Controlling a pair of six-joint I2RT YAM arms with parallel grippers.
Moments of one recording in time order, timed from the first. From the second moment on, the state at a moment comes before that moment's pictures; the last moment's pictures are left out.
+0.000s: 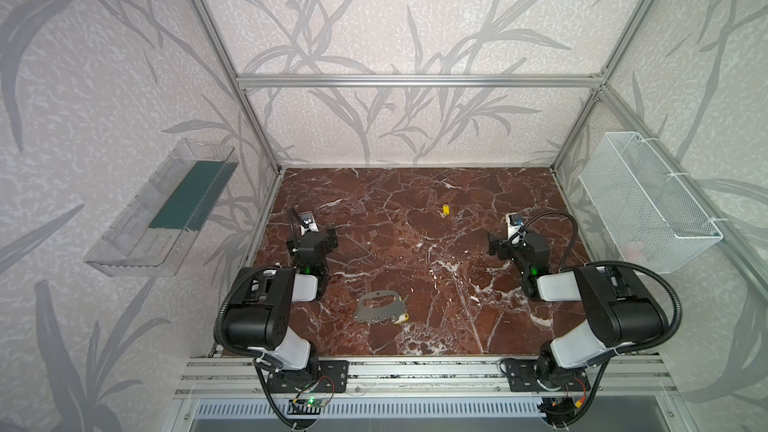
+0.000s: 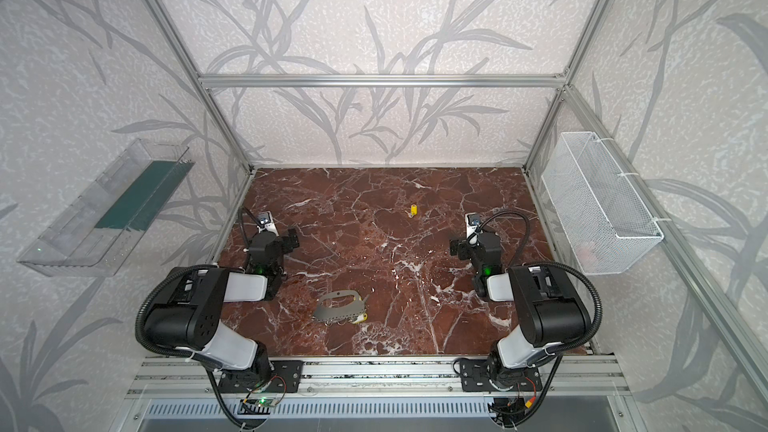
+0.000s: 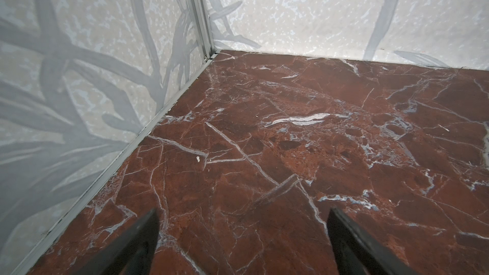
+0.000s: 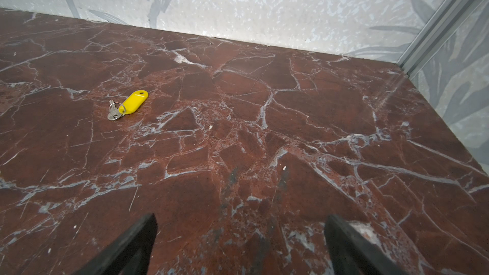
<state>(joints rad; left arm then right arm) -0.03 1.56 0.38 0.86 -0.39 -0.06 0.10 1.58 0.36 0.86 -0.01 -0.07</state>
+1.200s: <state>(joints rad) -0.03 1.29 0.90 -0.04 -0.45 -0.31 0.10 1.19 0.47 0.46 0.23 0.17</state>
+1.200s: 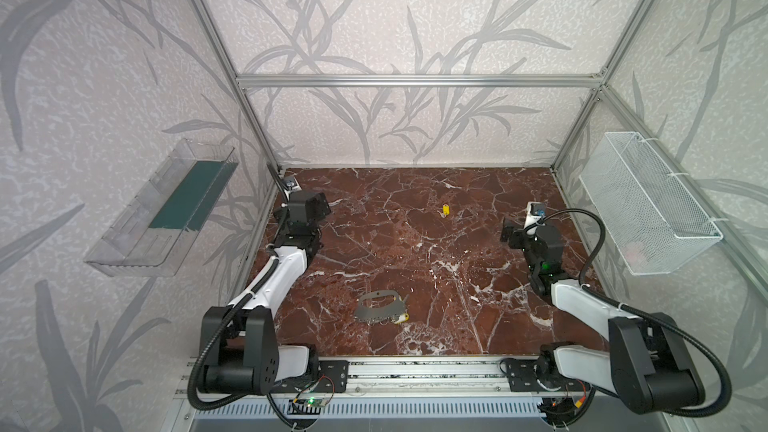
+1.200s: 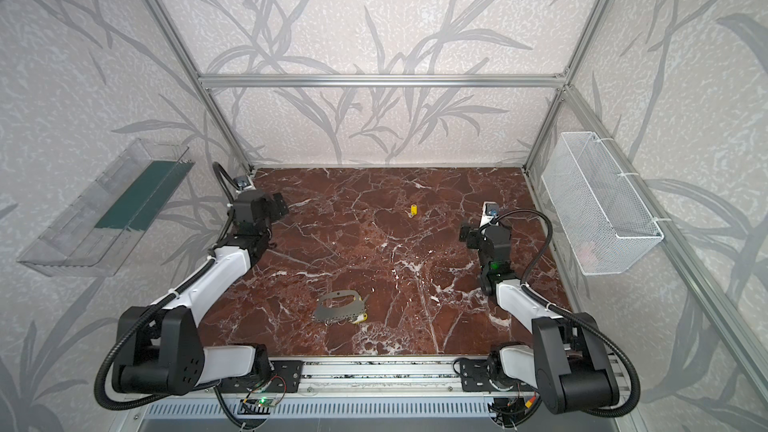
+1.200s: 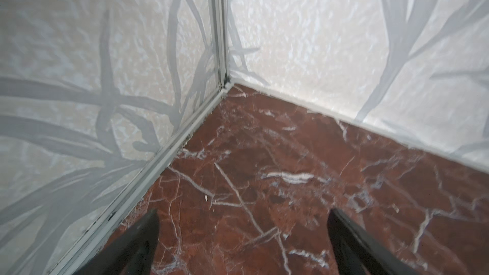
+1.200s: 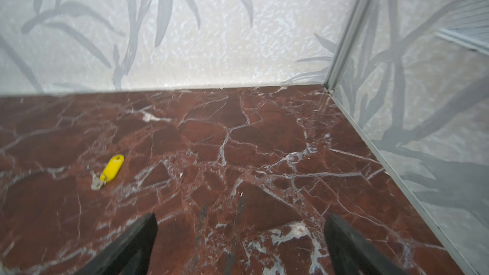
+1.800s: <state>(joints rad) -0.05 1.11 0.79 -0.39 -0.09 -0.51 0.16 1.17 0.66 0.13 -0.04 0.50</state>
